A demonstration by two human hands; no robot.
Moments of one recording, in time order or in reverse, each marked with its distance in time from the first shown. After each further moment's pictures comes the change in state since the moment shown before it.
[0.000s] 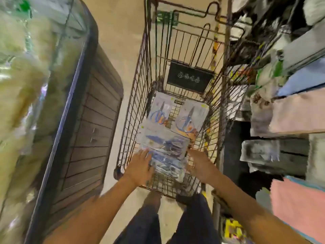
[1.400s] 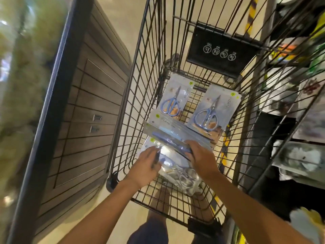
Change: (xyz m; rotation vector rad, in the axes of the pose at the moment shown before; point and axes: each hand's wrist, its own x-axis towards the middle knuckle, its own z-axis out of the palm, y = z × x) left_hand 0.080 -0.040 0.063 -0.541 0.087 -0.069; right_hand 0.132 0.037 0.087 0.048 0.308 -0.139
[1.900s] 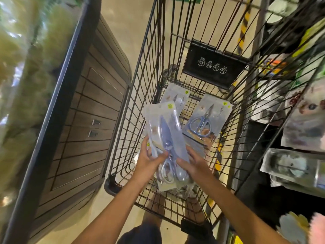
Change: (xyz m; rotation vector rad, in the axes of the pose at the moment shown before) left_hand -0.009 0.068 -0.018 -1.094 0.256 -0.148; right_hand -0.022 -0.046 -0.050 0.864 -0.231 0.326
